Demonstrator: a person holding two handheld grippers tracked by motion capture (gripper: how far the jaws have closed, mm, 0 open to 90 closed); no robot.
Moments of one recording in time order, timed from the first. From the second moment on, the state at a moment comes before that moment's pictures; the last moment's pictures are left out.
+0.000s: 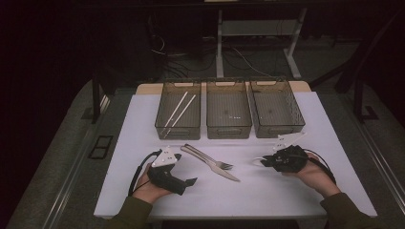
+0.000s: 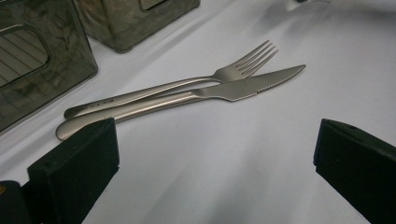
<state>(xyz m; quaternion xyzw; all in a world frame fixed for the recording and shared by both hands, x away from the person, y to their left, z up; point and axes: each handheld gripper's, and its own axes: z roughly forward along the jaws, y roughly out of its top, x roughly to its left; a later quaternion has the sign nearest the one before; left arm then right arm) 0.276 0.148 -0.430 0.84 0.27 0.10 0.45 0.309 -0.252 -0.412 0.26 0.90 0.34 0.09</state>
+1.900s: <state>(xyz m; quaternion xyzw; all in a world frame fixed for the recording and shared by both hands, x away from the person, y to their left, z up) 0.276 0.147 -0.430 0.84 0.27 0.09 0.47 0.402 -0.215 -0.339 0.28 0.87 0.38 0.12</state>
